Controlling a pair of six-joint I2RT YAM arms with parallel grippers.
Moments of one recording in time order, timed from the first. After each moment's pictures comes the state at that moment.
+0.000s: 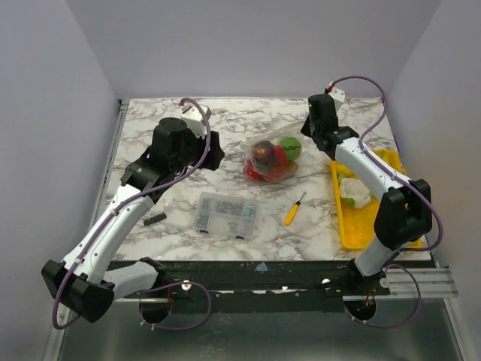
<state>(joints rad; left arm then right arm) -0.49 1.16 1.24 -0.52 0.07 -0.18 0.37 1.67 1.37 -0.27 0.43 0.53</state>
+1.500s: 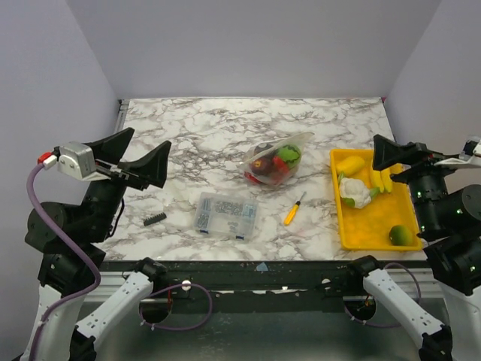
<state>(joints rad) -0.49 0.56 1.24 -0.29 -0.07 -0.18 0.37 0.60 1.27 -0.52 0.33 0.32</state>
